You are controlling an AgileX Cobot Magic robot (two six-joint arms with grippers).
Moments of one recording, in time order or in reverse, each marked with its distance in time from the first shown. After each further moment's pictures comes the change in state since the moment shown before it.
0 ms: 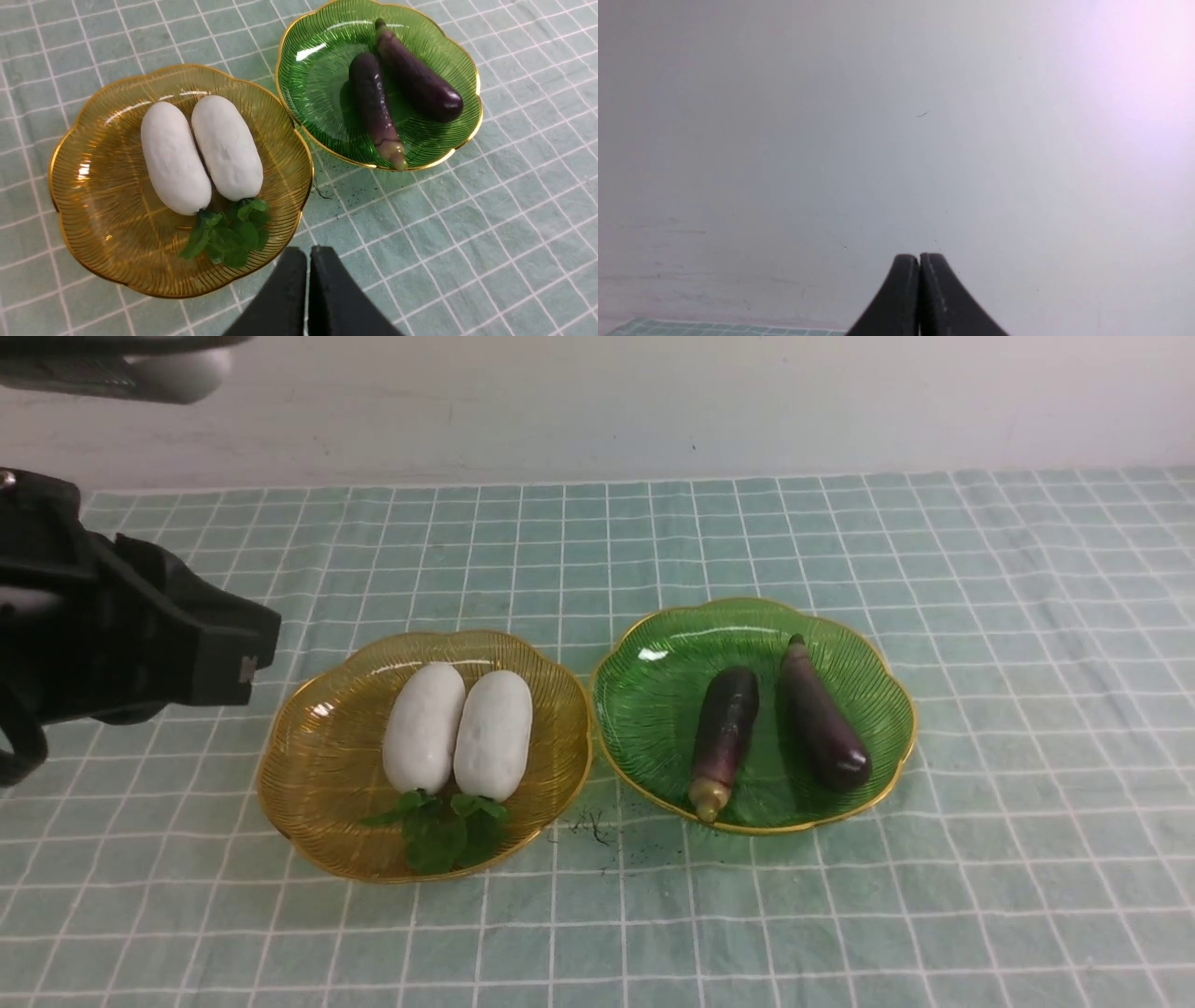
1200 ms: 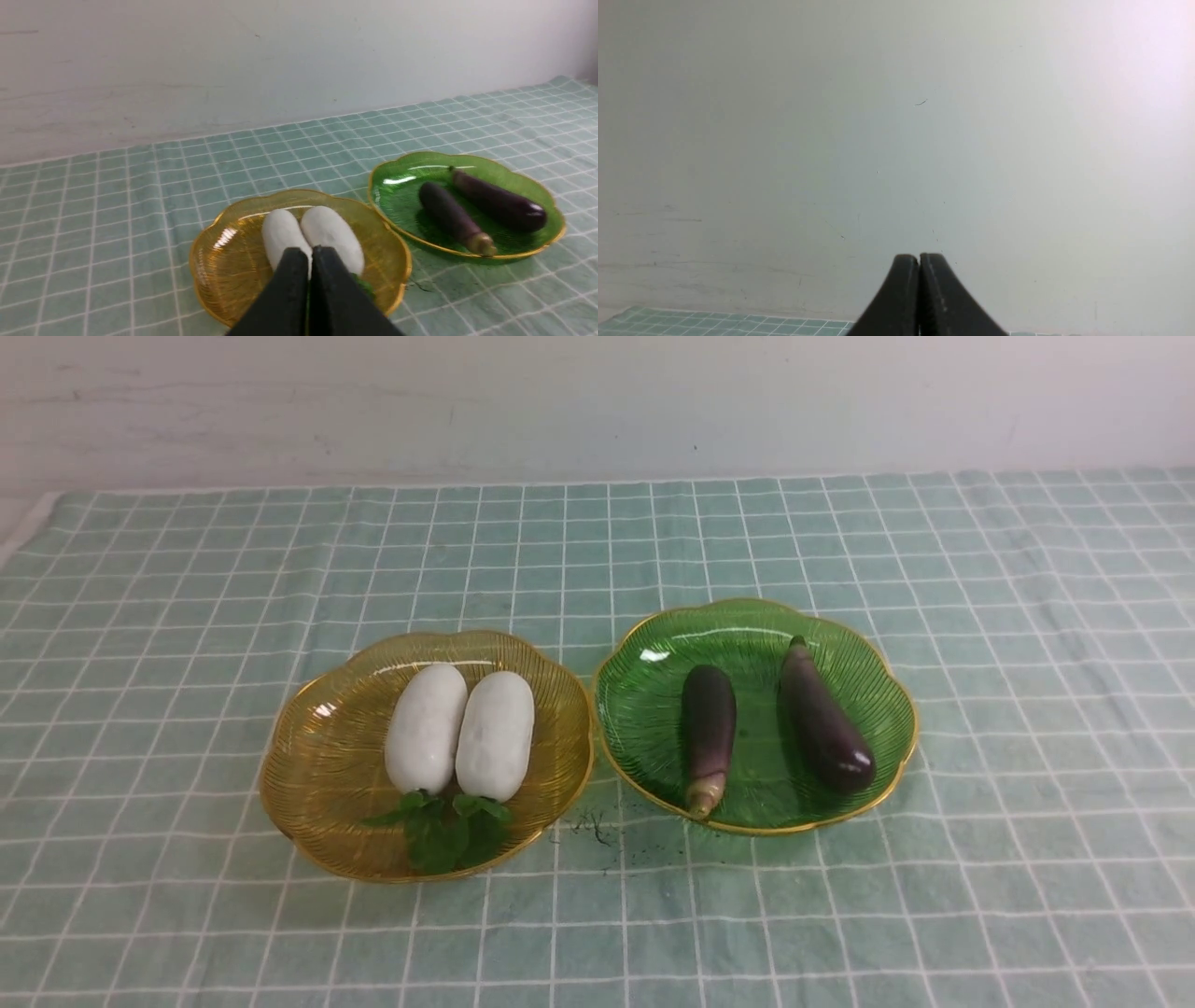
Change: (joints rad) right arm 0.000 -0.002 0.005 -0.007 0.007 0.000; left arm 0.081 -0.858 0.702 0.172 -0.389 -0.051
